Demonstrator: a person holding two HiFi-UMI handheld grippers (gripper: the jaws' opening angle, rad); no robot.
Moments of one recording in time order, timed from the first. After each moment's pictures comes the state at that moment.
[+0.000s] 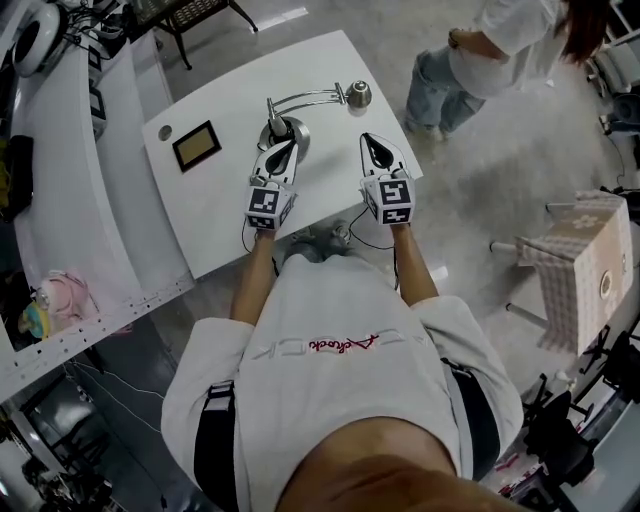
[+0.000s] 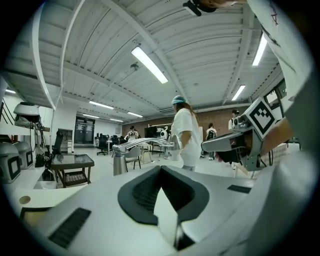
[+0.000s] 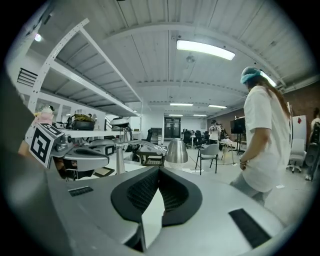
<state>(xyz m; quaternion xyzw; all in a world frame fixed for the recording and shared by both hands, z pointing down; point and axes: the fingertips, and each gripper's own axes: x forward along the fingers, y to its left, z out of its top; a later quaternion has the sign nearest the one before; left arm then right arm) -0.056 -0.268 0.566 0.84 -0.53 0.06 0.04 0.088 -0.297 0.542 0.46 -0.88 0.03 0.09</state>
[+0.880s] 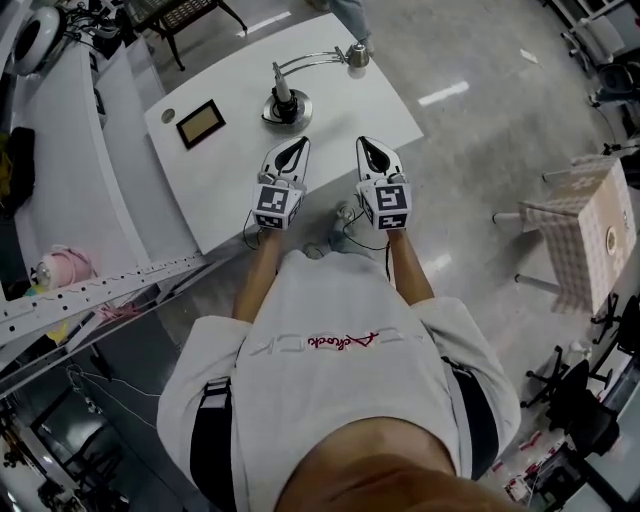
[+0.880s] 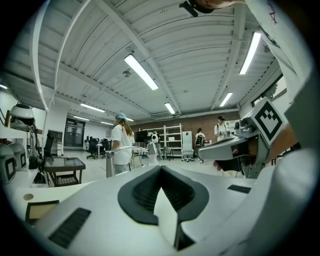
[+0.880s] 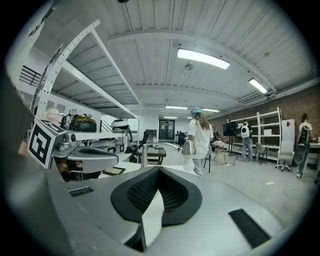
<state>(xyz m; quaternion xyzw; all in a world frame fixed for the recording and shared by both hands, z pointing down) -0.041 -0.166 0.545 0.87 -0.48 0.05 0.02 0.069 -0.171 0.526 0.49 -0.87 0.03 0.08</state>
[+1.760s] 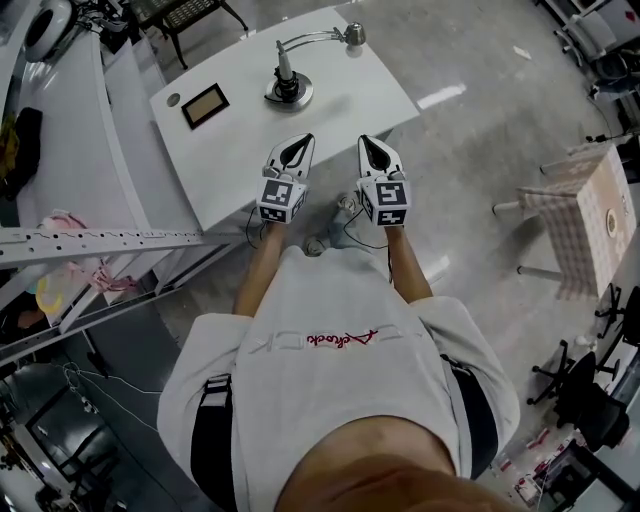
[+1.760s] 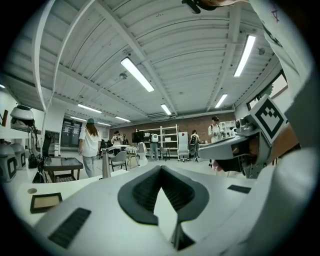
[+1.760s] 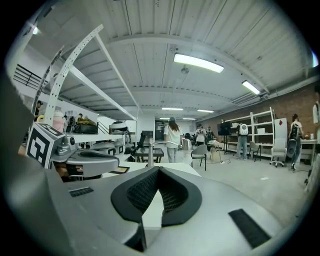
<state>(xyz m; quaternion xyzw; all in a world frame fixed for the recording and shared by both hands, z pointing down) -0.031 -0.097 0.549 0.88 -0.47 0.05 0.02 0.077 -0.098 0.530 0.52 -0.85 0.03 0.07</state>
